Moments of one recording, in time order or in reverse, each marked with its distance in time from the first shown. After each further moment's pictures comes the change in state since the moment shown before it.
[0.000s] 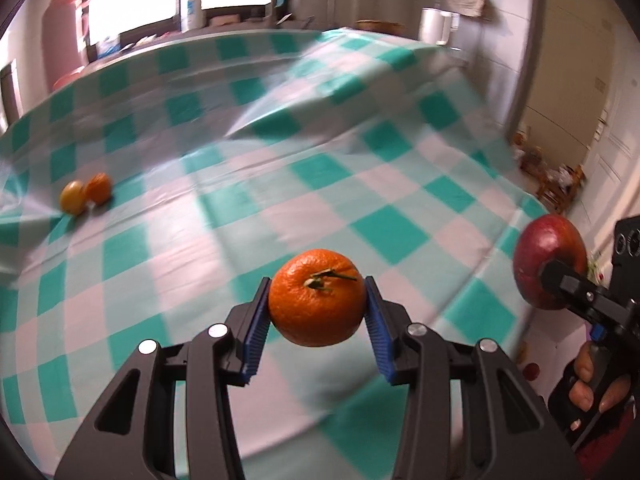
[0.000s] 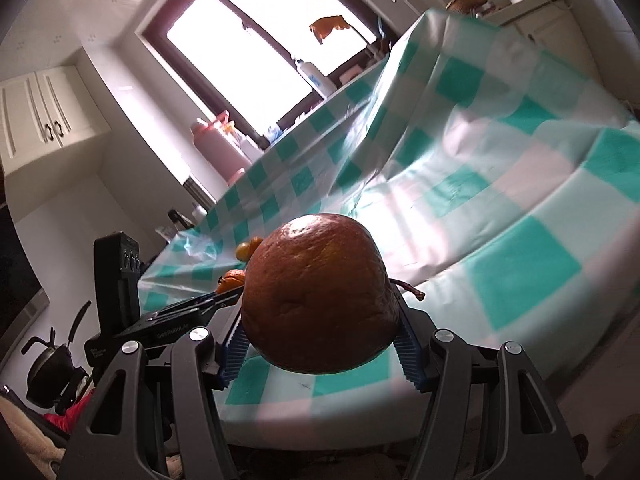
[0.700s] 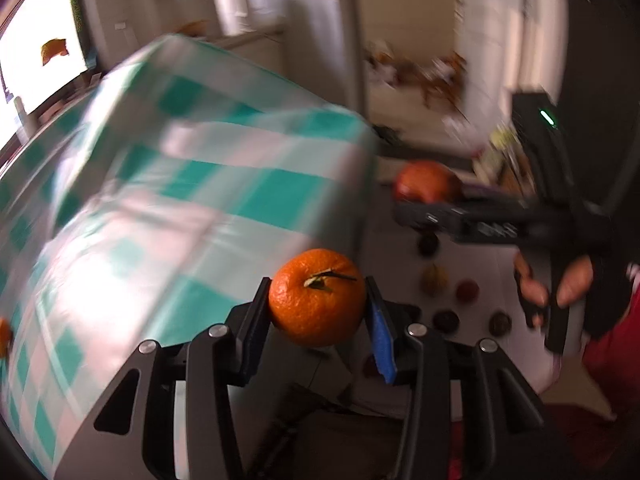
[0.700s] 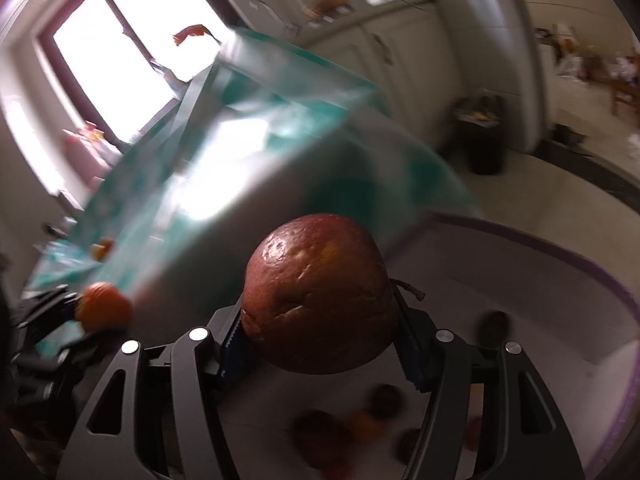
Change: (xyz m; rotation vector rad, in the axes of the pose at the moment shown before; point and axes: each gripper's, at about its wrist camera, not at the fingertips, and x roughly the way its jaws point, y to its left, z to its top) left arm 0.029 -0.199 -0.049 0.545 0.069 -0.258; right arm -0.094 -0.109 -0.030 0.095 0.033 -0.549
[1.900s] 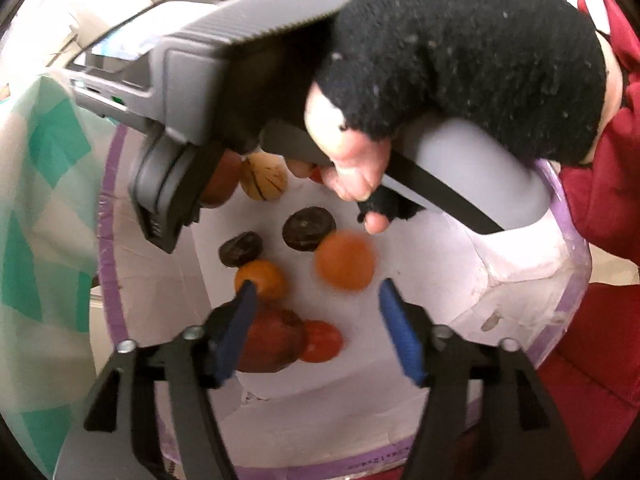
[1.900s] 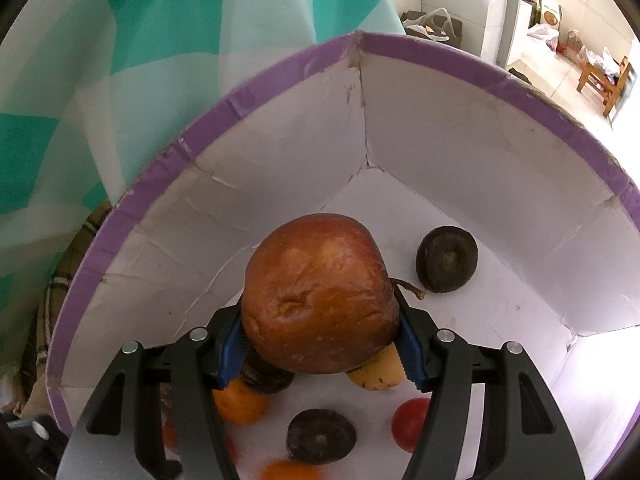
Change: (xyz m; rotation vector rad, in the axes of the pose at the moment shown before) left arm 0.108 -0.149 -0.058 0.537 0.254 -0.234; right arm 0.113 -0.048 -0.038 -0.053 0.348 -0.296
